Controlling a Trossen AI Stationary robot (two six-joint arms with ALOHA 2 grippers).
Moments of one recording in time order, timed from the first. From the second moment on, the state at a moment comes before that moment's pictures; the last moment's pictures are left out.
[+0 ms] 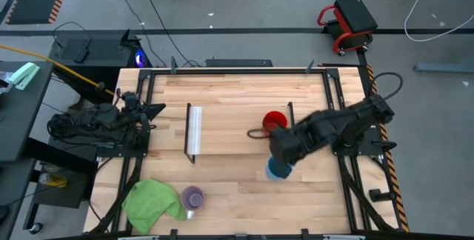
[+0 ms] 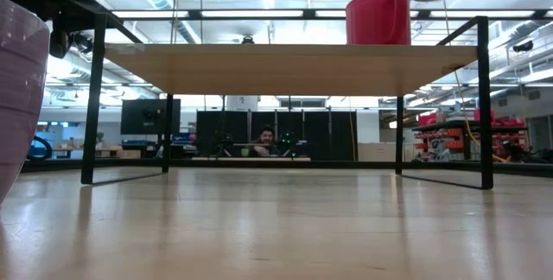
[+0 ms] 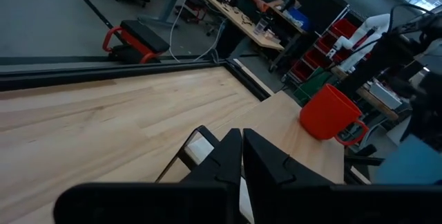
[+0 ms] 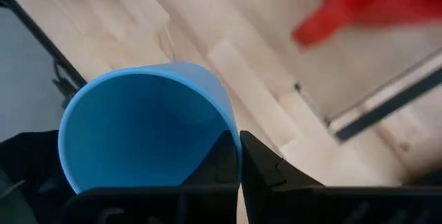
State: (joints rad) left arm -0.12 0.06 0.46 -0.58 -0.61 -0.72; right arm 0.39 1.69 1.90 -1.55 0.01 1.11
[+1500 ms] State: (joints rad) left arm -0.11 0.64 0.87 -0.39 -0.57 -0.54; right arm -0.03 1.85 2.01 -1.34 0.04 0.59
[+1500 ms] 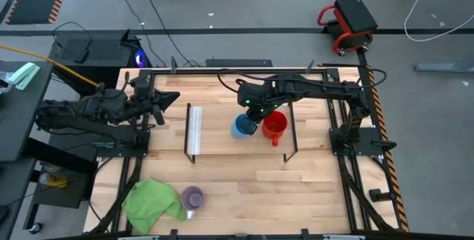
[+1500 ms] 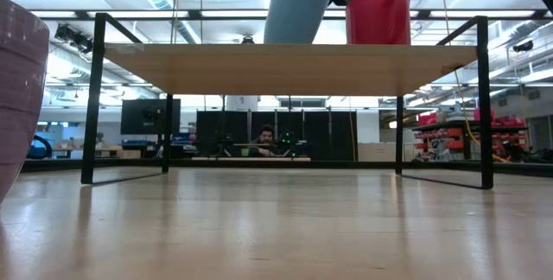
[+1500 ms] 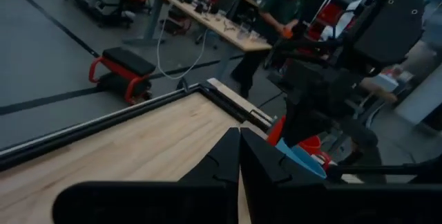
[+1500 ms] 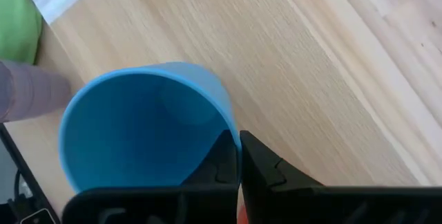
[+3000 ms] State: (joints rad) left arm -0.07 1.44 1.26 -0.53 -0.13 -0.56; right arm -0.05 1.85 2.01 -1.34 0.04 0.58
